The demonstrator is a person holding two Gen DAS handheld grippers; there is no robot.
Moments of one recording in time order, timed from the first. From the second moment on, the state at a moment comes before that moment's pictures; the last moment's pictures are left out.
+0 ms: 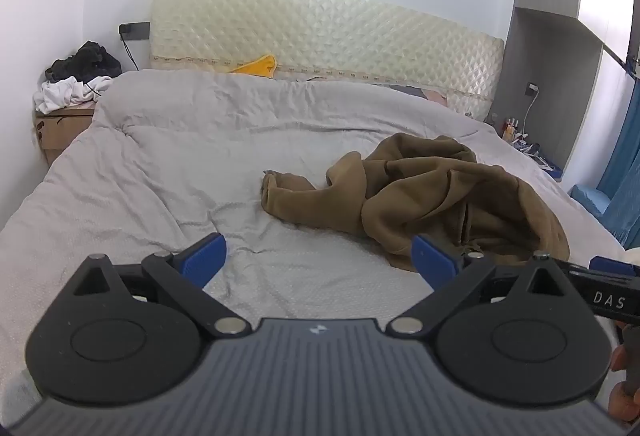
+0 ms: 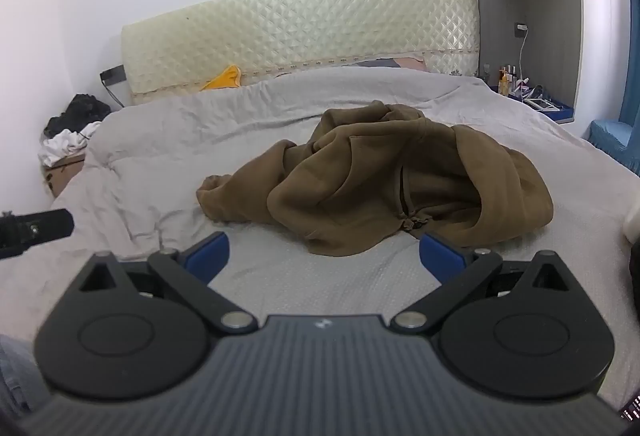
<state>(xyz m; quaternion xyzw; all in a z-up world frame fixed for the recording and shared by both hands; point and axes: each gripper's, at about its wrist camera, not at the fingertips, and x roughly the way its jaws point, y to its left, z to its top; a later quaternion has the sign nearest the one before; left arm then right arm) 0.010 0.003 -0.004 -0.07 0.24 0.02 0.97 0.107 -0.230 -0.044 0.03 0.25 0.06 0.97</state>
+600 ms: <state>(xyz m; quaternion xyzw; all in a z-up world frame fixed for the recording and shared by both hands) 0.013 0.012 -0.008 -0.08 0.24 0.02 0.97 0.109 -0.222 -0.044 0.02 0.25 0.04 0.97</state>
